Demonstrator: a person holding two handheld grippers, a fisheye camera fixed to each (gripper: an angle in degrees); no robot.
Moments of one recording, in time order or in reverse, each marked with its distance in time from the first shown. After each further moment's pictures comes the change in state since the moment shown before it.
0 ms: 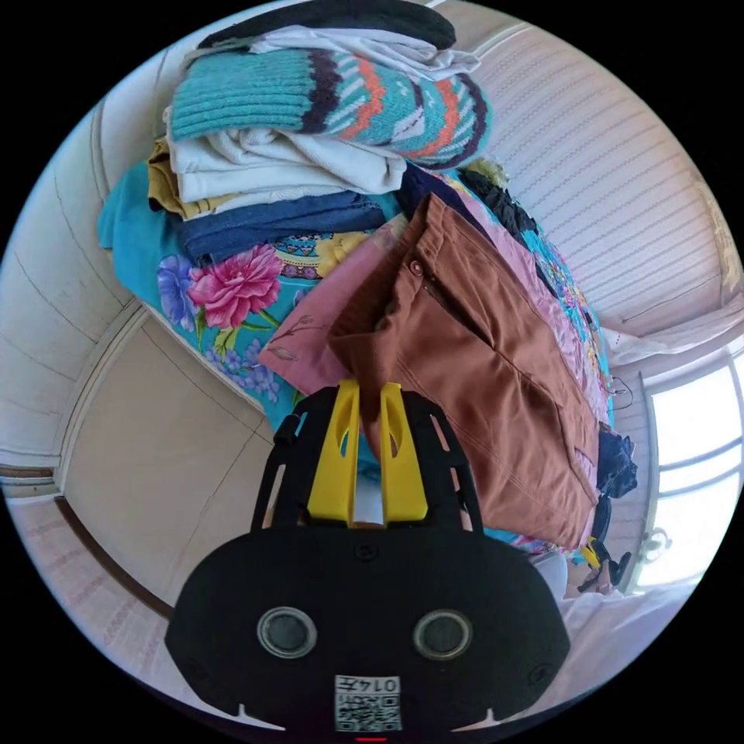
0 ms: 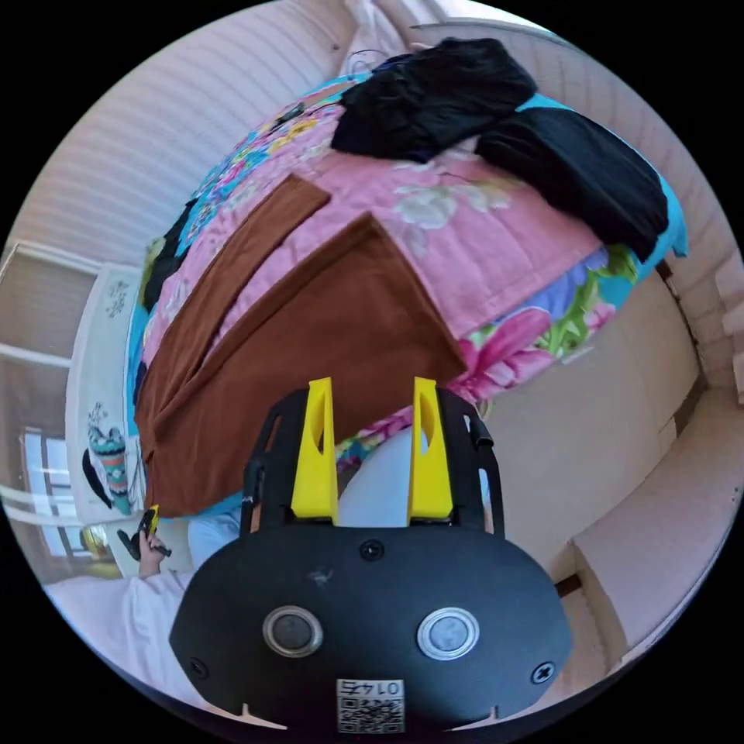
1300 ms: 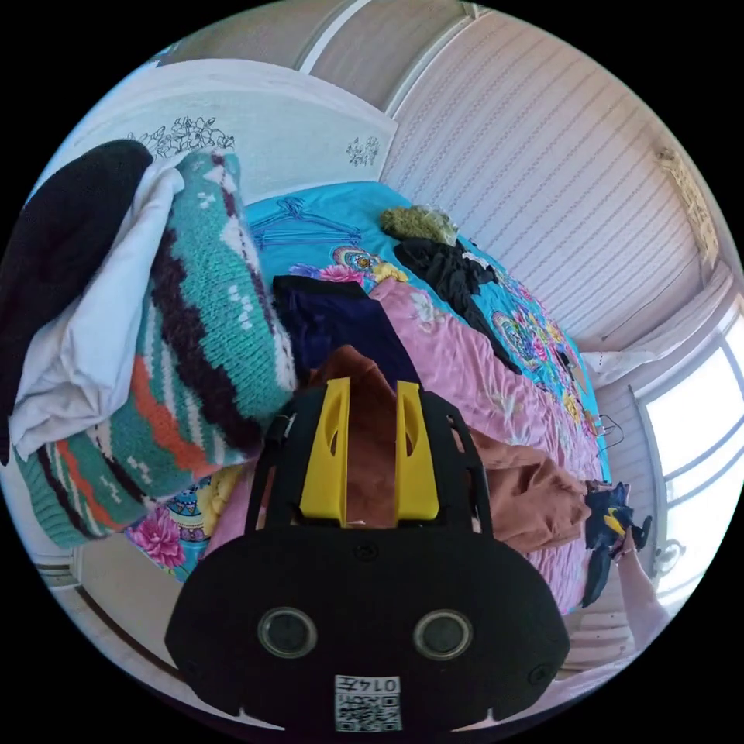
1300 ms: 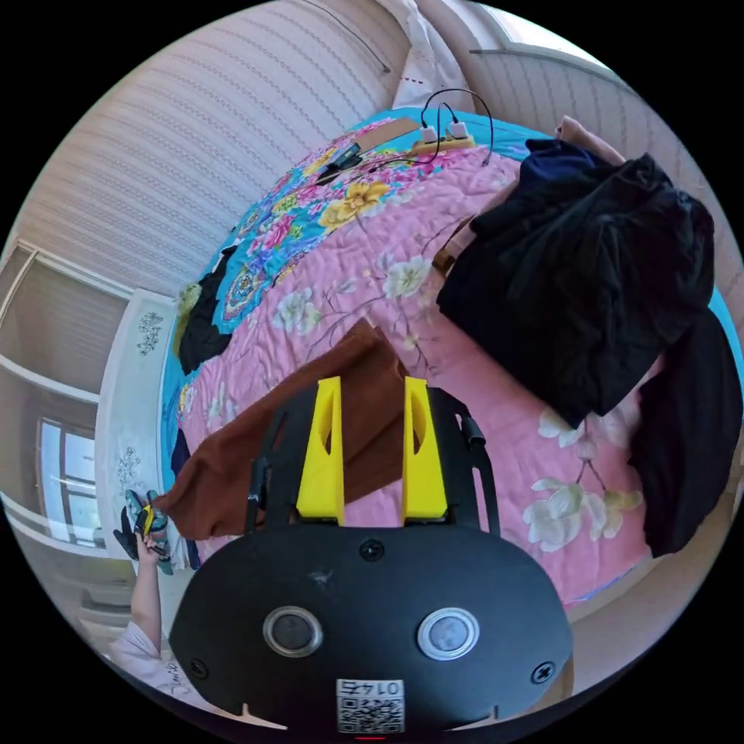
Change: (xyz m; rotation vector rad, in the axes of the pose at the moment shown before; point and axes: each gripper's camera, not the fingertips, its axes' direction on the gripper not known) left arm 0.143 -0.227 0.004 0.277 -0.024 0.155; right arm 0.080 -0.279 -0.022 0.027 -0.174 -0.182
